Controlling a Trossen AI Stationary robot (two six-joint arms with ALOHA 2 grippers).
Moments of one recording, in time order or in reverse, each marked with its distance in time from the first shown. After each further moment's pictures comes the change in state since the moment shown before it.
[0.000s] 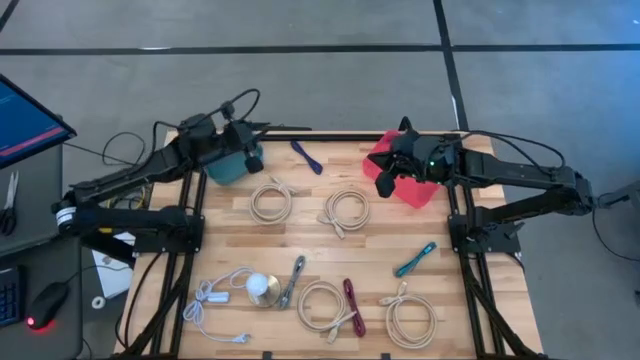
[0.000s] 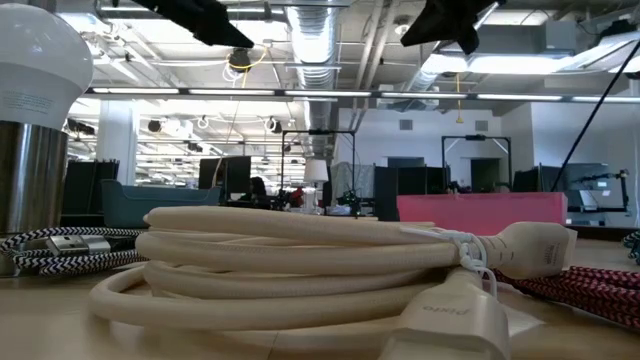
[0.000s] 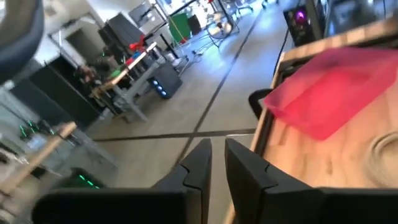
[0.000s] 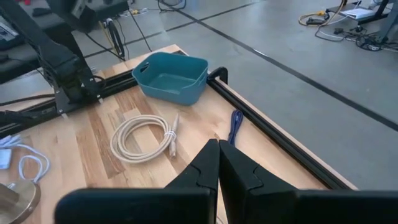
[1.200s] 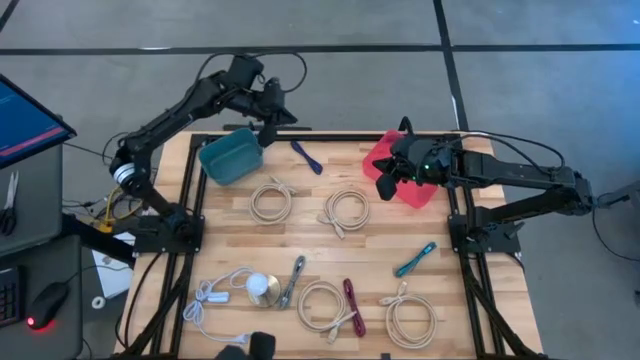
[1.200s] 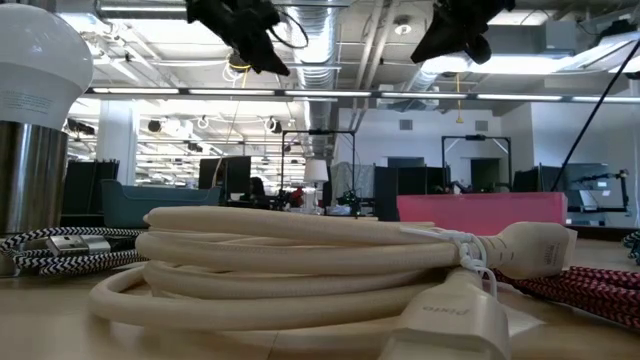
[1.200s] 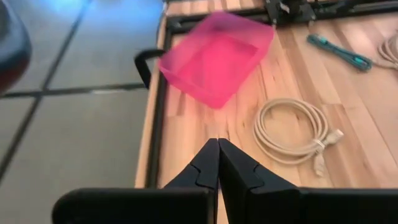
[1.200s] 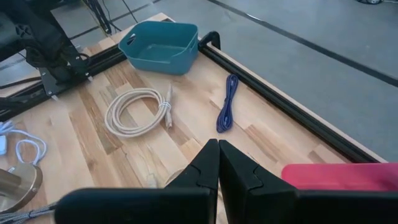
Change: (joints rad) left arm 0.274 0.616 0.728 -0.724 0.649 0.029; right arm 0.002 0.002 0.000 -0.132 0.000 0.131
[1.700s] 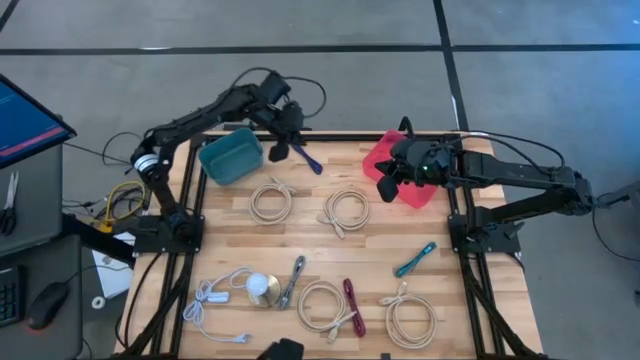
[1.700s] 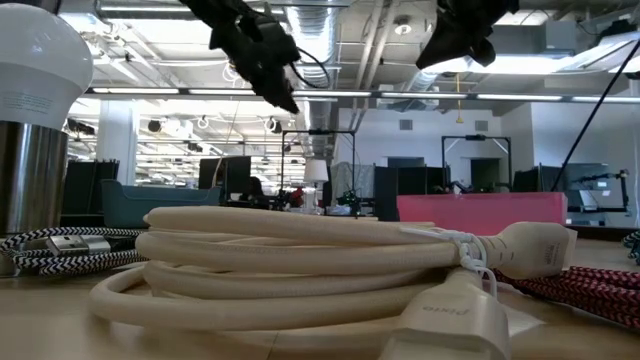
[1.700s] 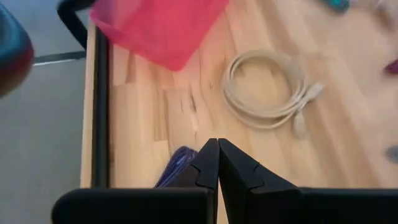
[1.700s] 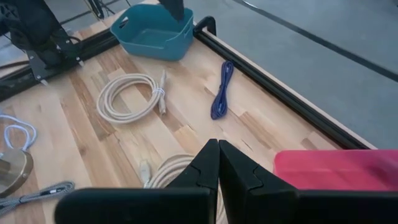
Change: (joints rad) left arm -0.099 0.166 0.000 -0.067 -0.055 0.120; right arm 0.000 0.000 0.000 -0.059 0.000 0.000
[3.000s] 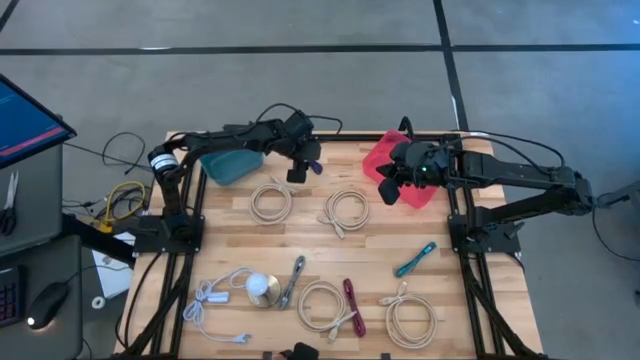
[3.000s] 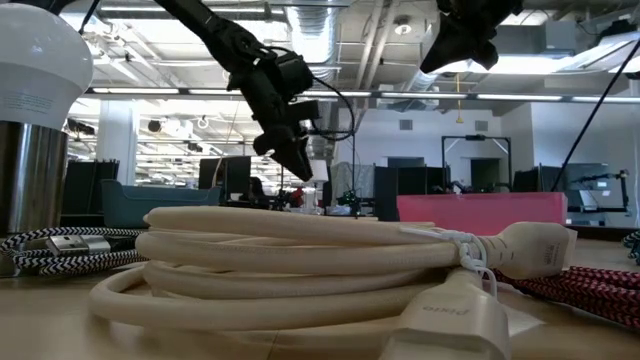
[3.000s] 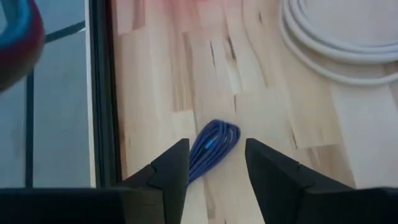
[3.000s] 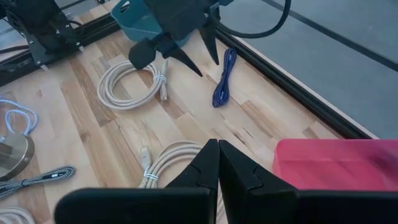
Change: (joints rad) left arm -0.131 0.094 -0.276 0.393 -0.366 -0.001; right arm 0.001 0.000 0.000 -0.041 -0.026 -0.002
